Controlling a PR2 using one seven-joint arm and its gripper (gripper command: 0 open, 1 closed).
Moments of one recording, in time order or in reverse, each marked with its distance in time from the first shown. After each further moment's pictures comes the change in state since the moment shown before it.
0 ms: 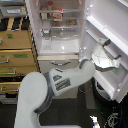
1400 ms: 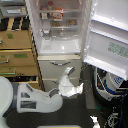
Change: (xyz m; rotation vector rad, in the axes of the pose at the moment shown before) arm -0.228 0.013 -0.033 -0.008 -0.084 0.115
